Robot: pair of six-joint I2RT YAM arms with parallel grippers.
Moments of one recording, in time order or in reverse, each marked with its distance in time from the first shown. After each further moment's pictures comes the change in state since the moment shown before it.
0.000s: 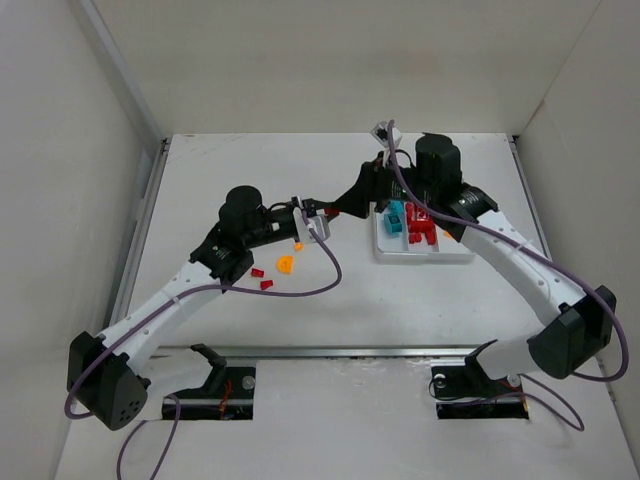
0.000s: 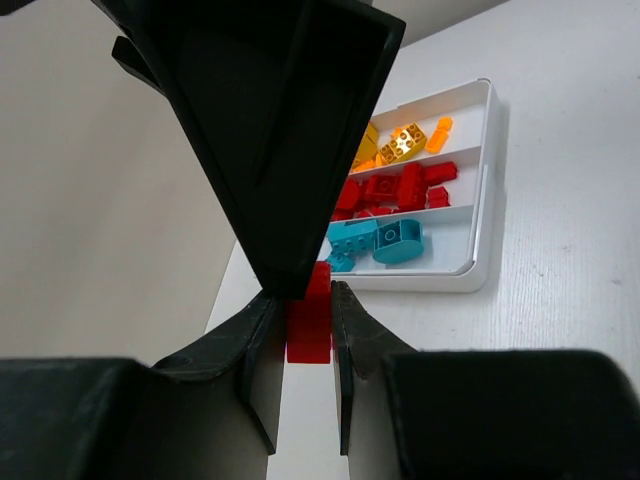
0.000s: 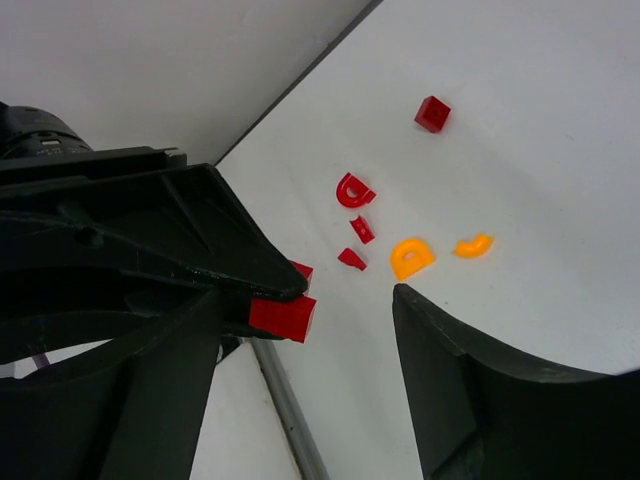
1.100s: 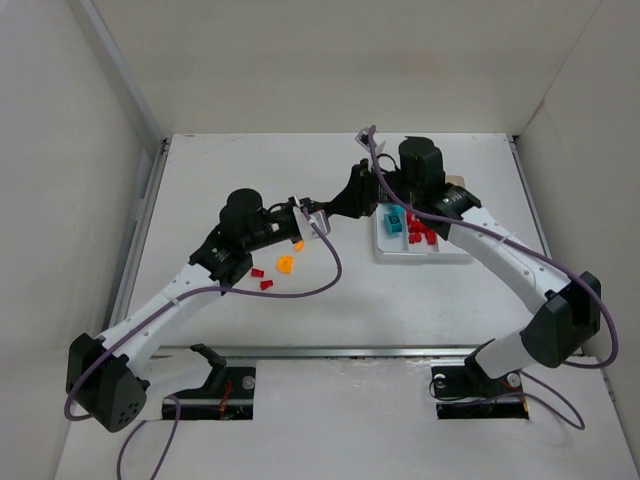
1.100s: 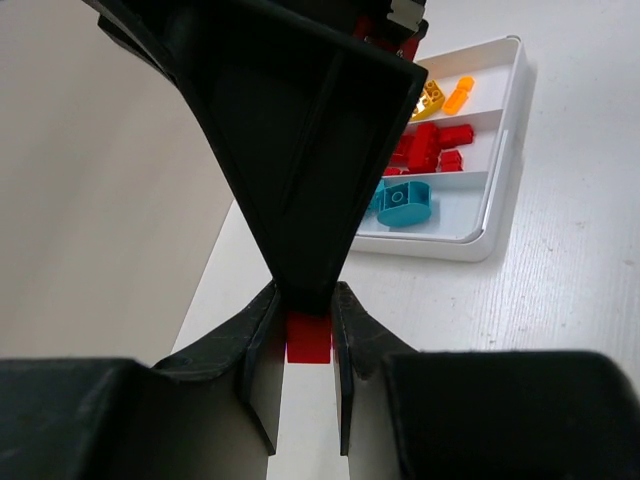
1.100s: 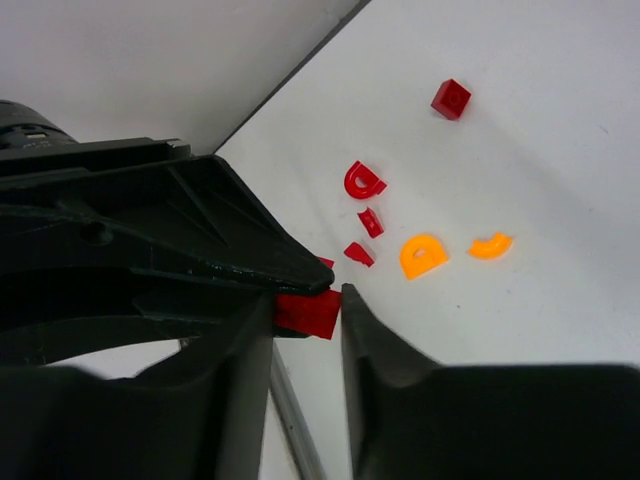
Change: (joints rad) left arm 0.003 -0.010 -0.025 -0.030 -0.105 -0.021; right arm 0.048 0.071 0.004 0.029 -0.010 -0.006
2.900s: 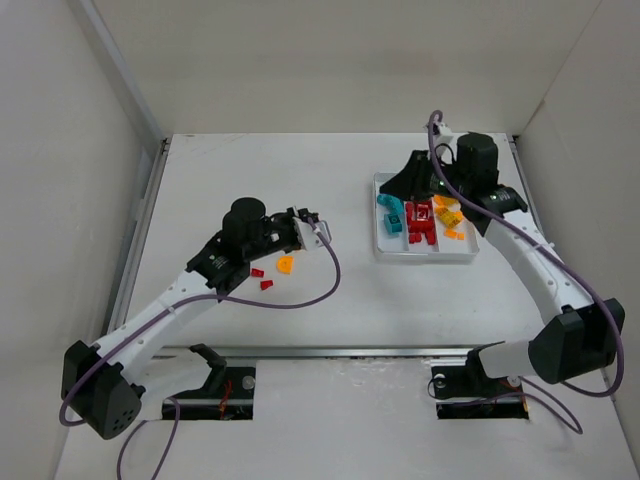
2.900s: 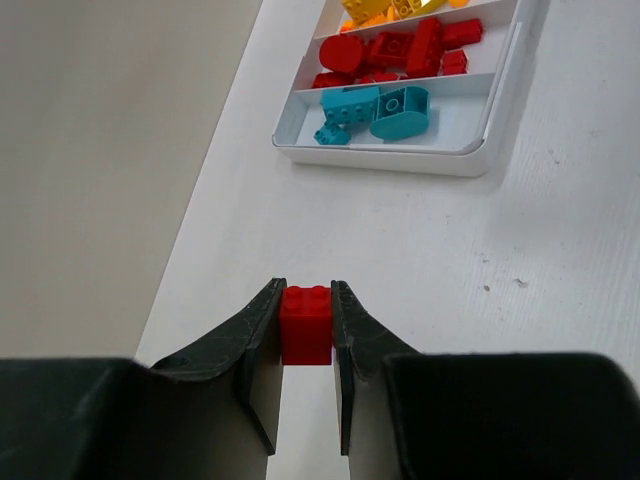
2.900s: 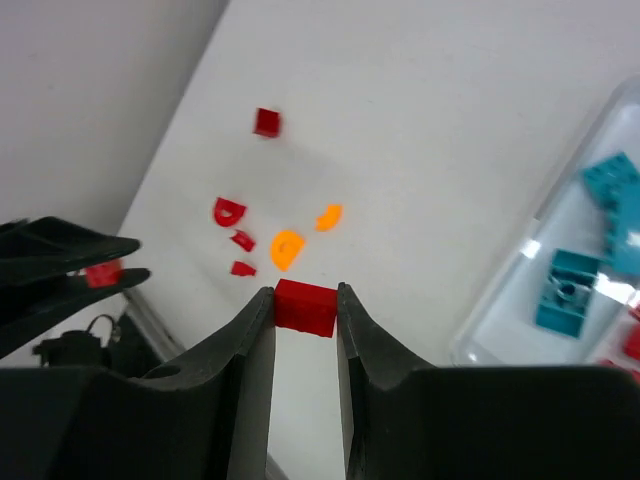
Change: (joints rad) left arm -0.018 -0.047 -0.038 -0.148 -0.138 0.075; right arm -0.293 -0.113 -0.093 -0.095 0.042 0.032
